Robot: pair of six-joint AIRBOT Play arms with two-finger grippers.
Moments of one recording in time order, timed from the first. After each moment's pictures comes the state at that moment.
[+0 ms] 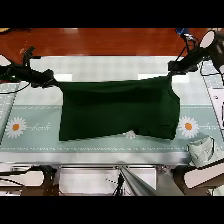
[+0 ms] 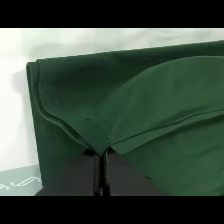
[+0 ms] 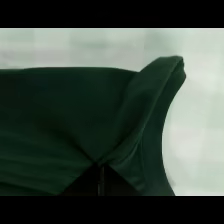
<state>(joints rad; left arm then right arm) 0.19 -1.51 1.31 0.97 -1.19 -1.29 -0.06 -1.75 1.77 -1.43 1.35 1.49</state>
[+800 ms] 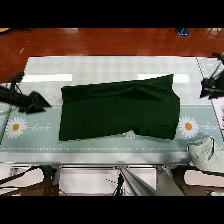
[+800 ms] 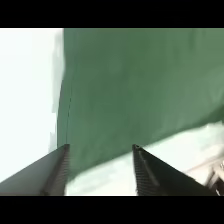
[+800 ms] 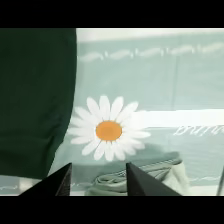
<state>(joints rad) 0.42 -1.32 1.00 0.98 -1.51 -1.23 -0.31 -1.46 1.52 -1.56 1.73 1.41</state>
